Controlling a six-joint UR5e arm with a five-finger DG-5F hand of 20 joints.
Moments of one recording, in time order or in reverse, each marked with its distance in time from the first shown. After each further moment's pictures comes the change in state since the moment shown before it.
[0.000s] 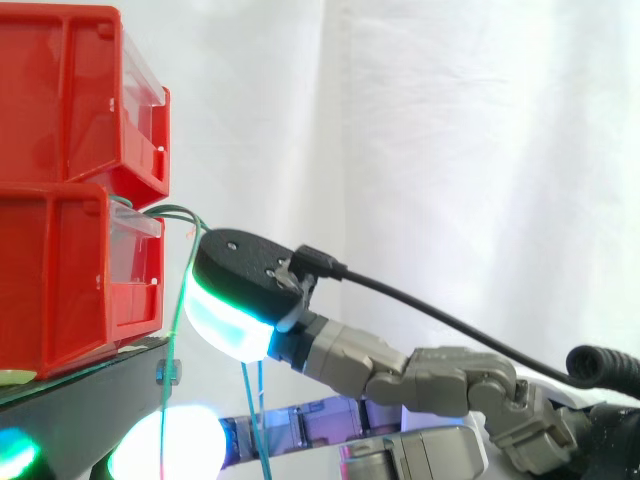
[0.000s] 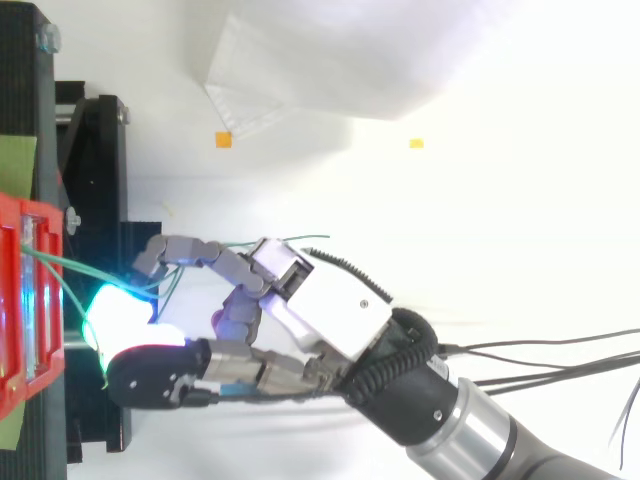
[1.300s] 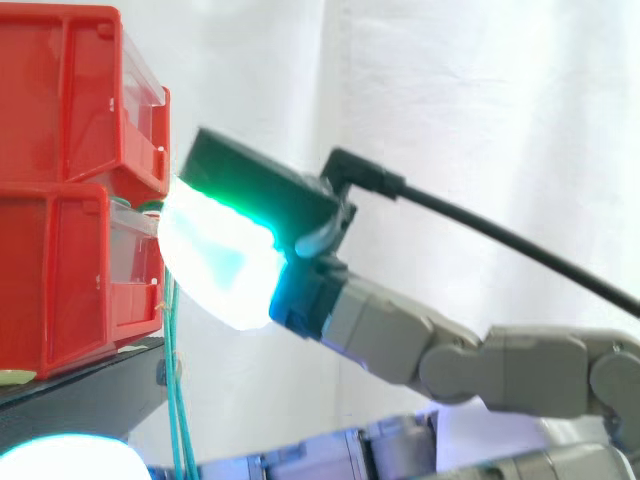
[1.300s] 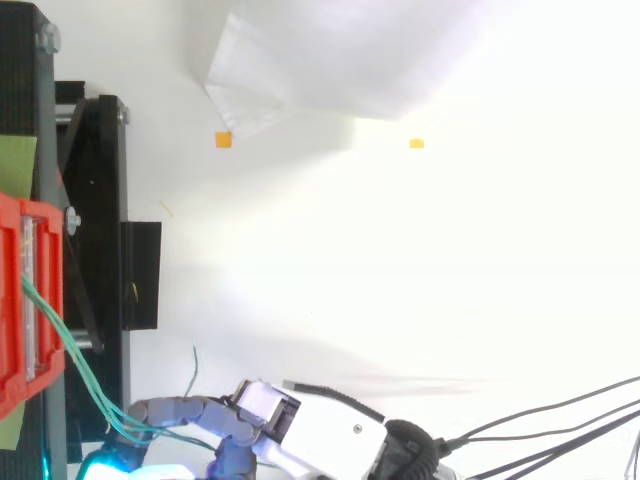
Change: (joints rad) arm 0.091 0.000 0.044 -0.173 -0.079 0.278
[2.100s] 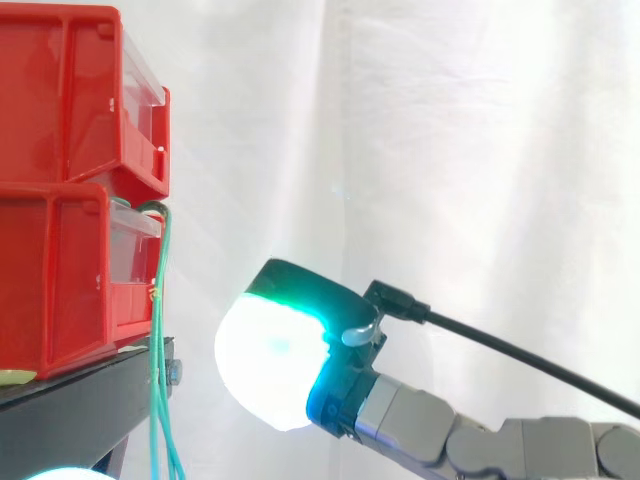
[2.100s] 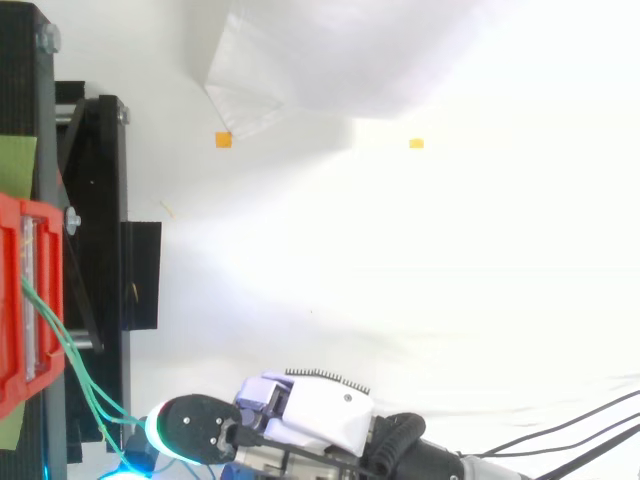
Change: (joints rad) arm -0.020 0.001 -0.032 -0.109 -0.171 0.552
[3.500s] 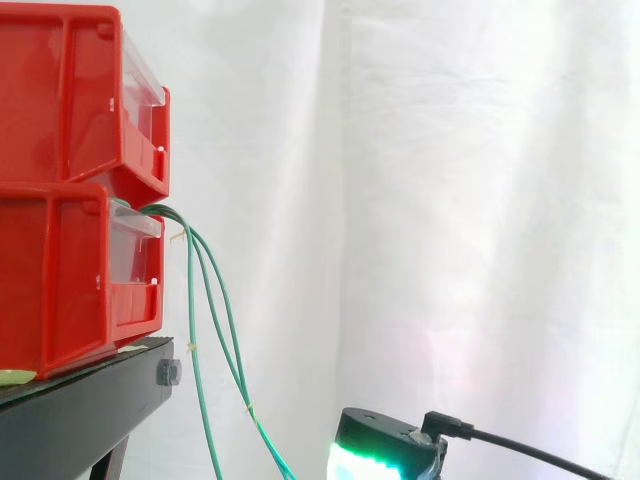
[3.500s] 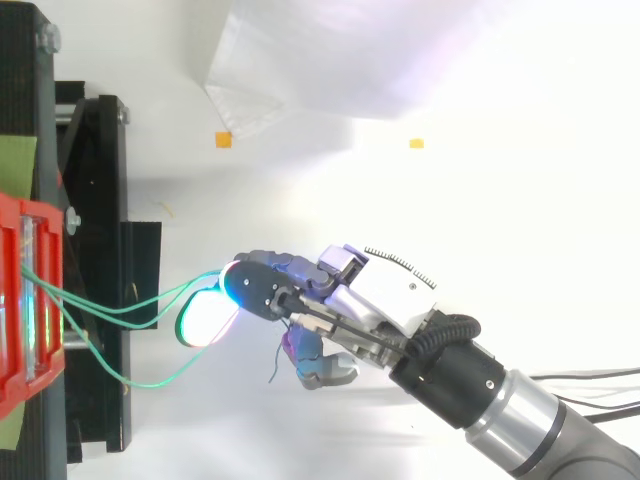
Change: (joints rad) arm -0.047 0.000 -0.070 -0.184 0.199 -0.100
